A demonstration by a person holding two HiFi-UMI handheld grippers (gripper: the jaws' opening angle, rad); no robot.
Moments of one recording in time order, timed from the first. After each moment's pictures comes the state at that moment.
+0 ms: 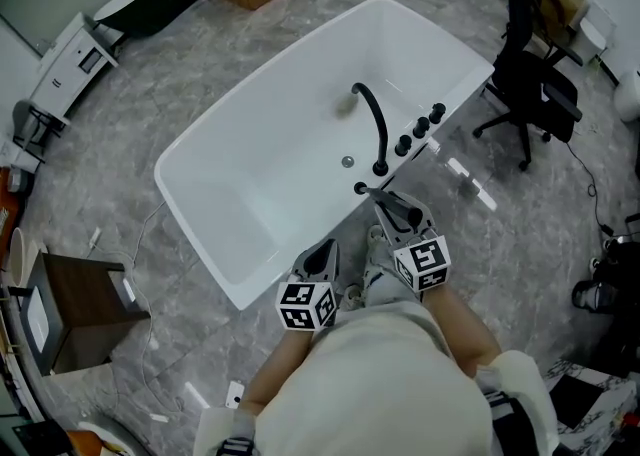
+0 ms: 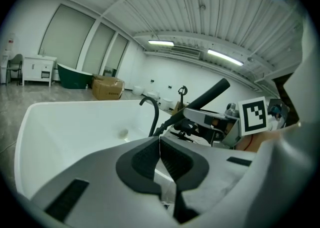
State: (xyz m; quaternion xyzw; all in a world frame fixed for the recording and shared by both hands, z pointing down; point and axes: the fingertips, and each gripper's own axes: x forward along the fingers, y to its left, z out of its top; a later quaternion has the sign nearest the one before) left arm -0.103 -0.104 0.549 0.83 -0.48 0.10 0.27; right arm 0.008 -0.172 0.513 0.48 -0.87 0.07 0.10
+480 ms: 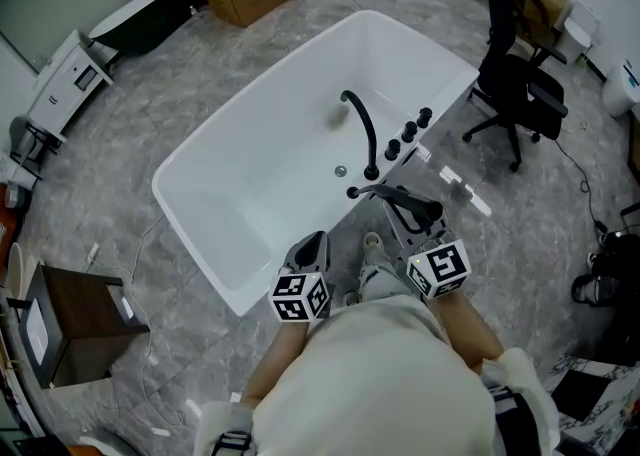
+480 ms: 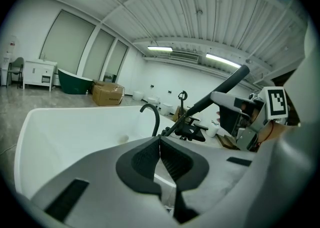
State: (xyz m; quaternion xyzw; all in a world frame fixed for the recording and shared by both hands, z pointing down) left arm -0.108 -0.113 0.530 0.83 -0.49 0.08 0.24; right arm 0.033 -0.141 0.424 0.49 -0.87 0.03 0.02
